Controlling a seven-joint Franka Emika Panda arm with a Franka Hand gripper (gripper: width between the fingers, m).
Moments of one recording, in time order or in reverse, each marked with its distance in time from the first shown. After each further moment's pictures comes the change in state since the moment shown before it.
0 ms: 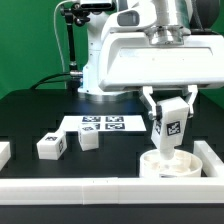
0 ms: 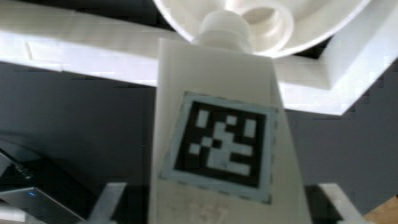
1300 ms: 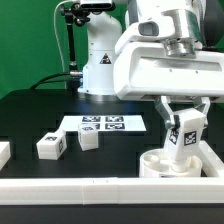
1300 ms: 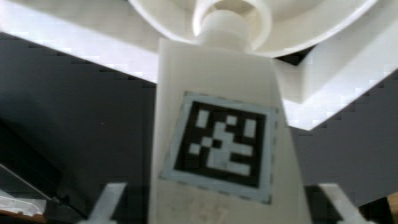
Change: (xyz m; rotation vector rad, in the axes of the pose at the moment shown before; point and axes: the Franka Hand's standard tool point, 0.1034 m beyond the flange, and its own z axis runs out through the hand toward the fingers) arm -0.003 -0.026 0.015 -0.009 0.087 -0.175
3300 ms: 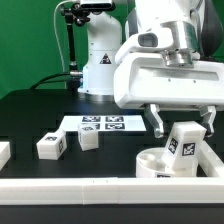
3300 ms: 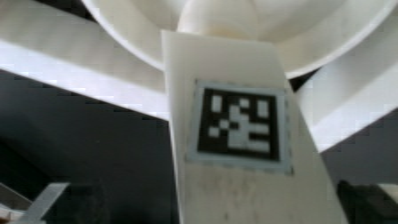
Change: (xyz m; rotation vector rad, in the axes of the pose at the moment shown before) arm -0.011 -0.002 0.006 -0.009 0.012 -0.001
